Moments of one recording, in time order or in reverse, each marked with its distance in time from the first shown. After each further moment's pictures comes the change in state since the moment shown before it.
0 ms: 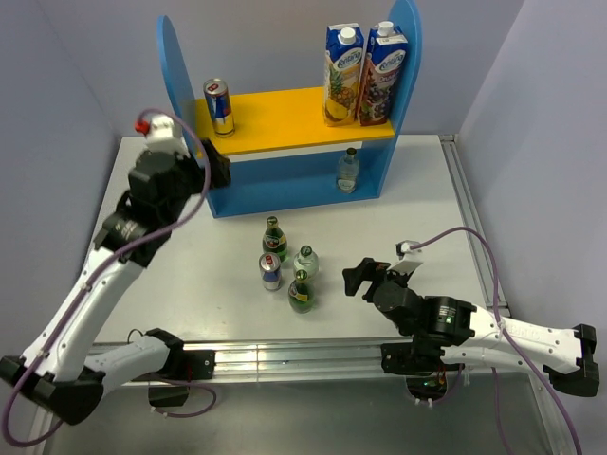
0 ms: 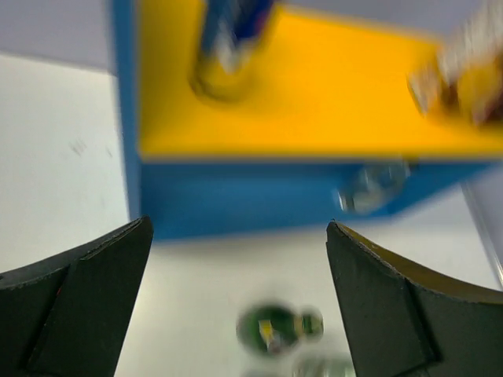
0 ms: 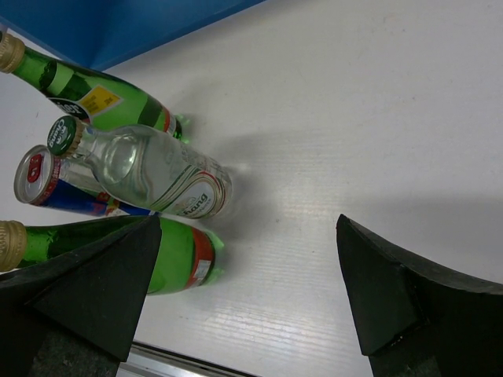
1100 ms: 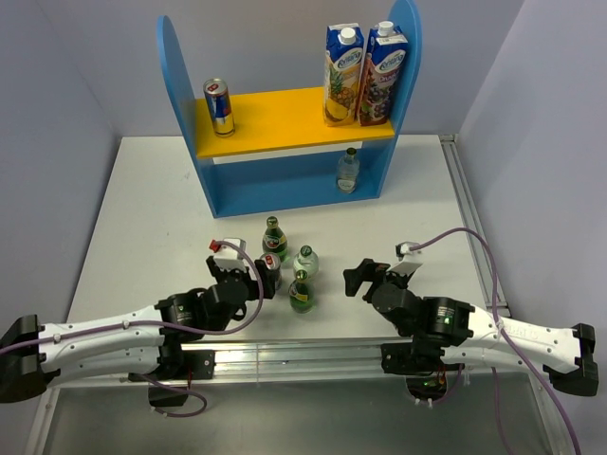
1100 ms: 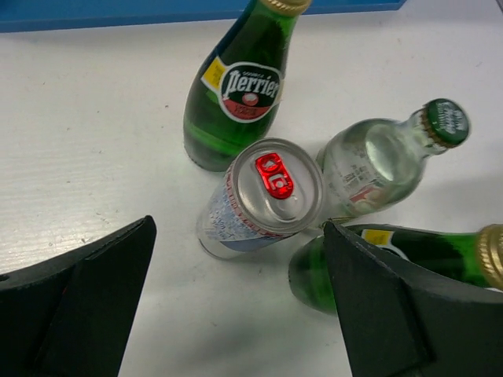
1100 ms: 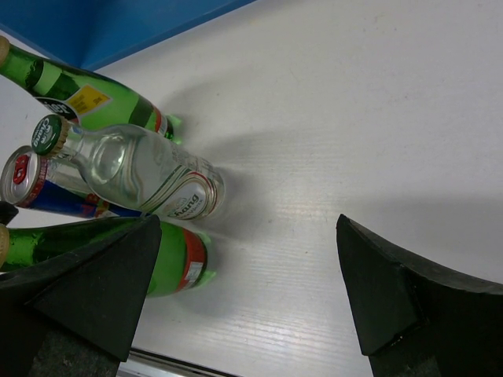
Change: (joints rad) left arm -0.778 -0.284 -0.908 0.292 -0.438 -0.302; right arm 0.004 0.001 -0.017 0.001 0.017 0.006
